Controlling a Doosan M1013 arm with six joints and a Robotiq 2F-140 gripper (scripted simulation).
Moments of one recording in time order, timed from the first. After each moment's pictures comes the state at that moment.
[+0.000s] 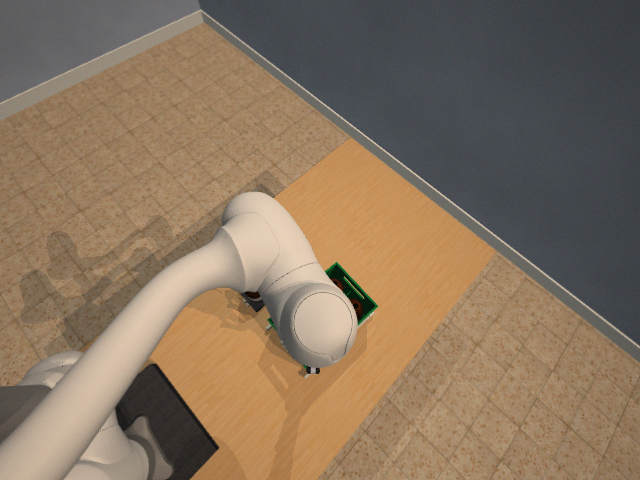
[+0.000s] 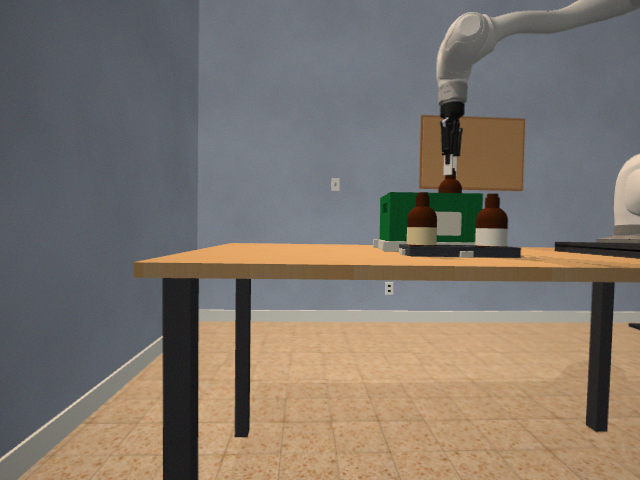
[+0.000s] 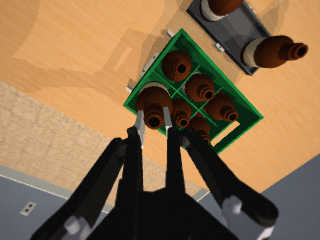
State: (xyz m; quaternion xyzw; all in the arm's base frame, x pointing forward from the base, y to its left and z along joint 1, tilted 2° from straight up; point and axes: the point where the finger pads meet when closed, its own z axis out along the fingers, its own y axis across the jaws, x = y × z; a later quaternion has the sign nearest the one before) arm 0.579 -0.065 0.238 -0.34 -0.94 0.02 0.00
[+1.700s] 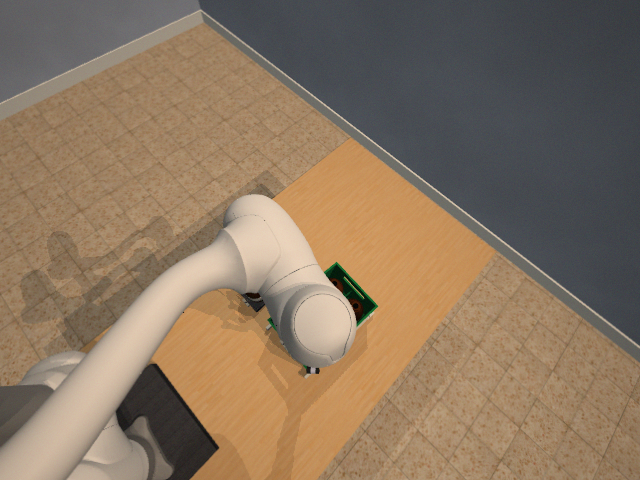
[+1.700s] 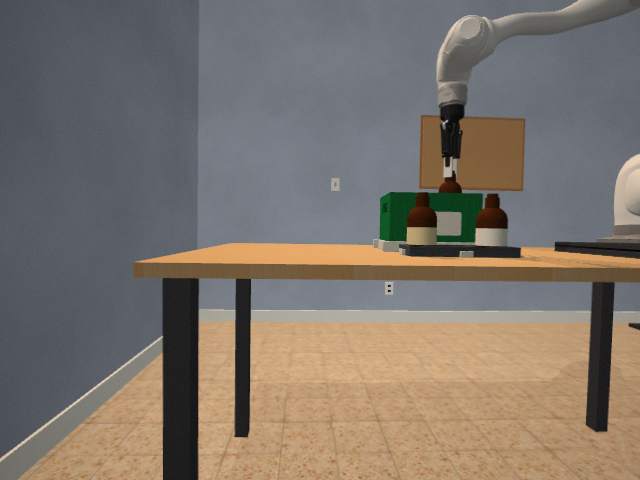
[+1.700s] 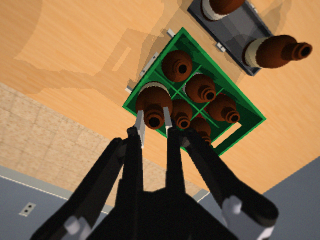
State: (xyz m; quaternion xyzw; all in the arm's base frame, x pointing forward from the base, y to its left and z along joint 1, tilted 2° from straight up) arm 0.579 -0.066 0.231 -0.34 -0.94 0.02 0.00
